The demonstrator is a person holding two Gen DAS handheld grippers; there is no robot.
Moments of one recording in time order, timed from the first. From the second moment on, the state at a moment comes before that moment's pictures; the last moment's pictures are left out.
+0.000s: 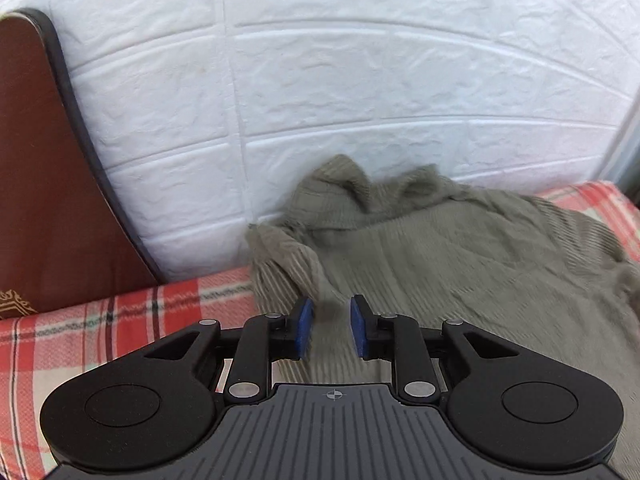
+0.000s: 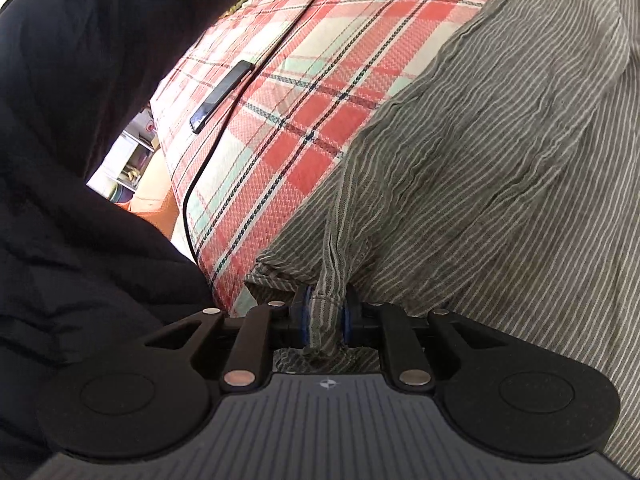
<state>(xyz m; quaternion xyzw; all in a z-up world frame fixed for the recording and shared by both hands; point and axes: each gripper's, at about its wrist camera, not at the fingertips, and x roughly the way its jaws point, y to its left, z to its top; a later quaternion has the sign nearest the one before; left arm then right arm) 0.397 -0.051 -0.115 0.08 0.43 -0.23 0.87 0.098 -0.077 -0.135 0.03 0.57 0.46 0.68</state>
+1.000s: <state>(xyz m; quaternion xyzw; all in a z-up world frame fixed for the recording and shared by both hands) 0.096 0.045 -0.103 0.11 0.40 -0.32 0.86 0.032 -0.117 -0.115 0.10 0.52 0.40 0.75</state>
